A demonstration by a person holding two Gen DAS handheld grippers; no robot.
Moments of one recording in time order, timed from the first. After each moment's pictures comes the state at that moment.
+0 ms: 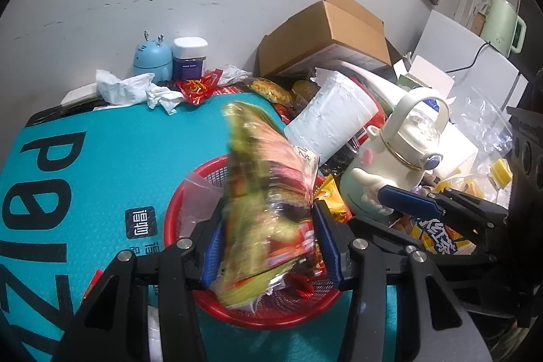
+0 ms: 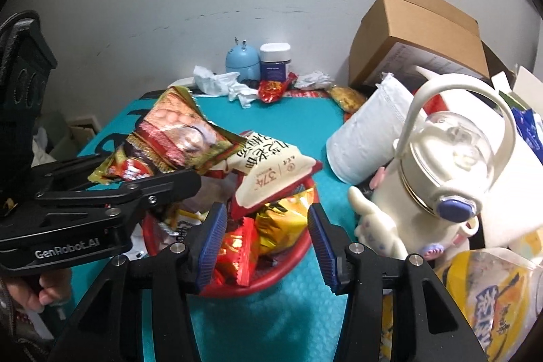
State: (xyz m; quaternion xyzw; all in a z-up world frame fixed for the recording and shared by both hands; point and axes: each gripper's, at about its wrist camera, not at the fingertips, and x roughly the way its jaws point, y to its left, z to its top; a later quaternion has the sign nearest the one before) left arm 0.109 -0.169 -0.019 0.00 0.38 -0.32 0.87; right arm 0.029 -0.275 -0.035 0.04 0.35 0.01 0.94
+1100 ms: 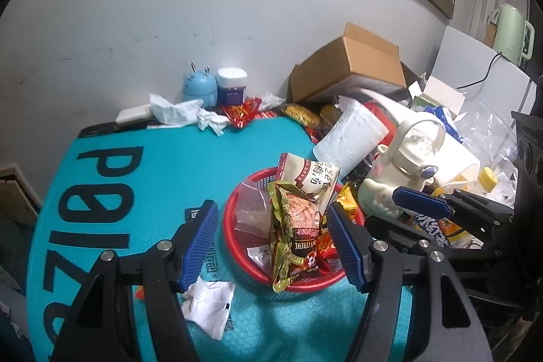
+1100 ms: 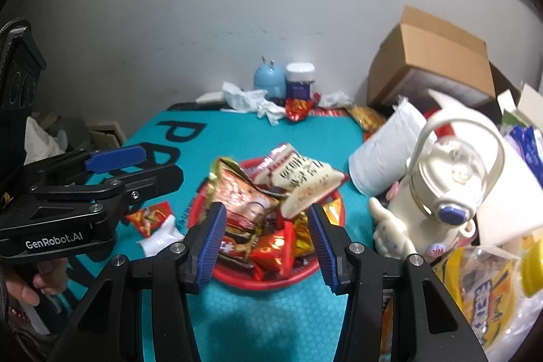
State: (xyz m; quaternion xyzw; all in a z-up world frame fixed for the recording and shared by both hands) left arm 0.059 -0.124 0.032 0.02 0.34 -0.25 0.91; right arm 0.003 -0.244 -0.002 0.03 0.31 0.05 0.95
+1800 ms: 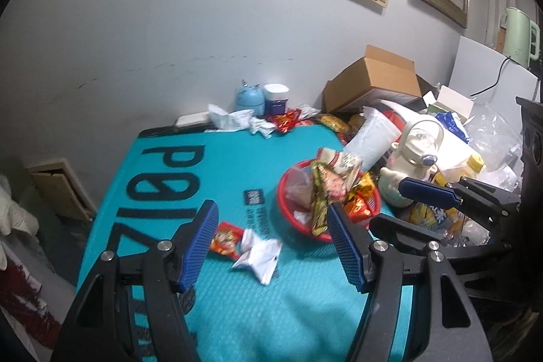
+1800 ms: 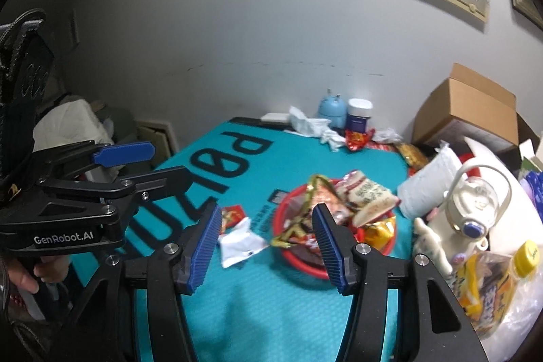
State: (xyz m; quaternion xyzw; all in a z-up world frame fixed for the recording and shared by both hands) left arm -0.022 -0.058 0.064 0.03 0.31 -0.17 0.93; right arm -0.052 -0.177 0.028 -0.01 0.27 0.14 0.95
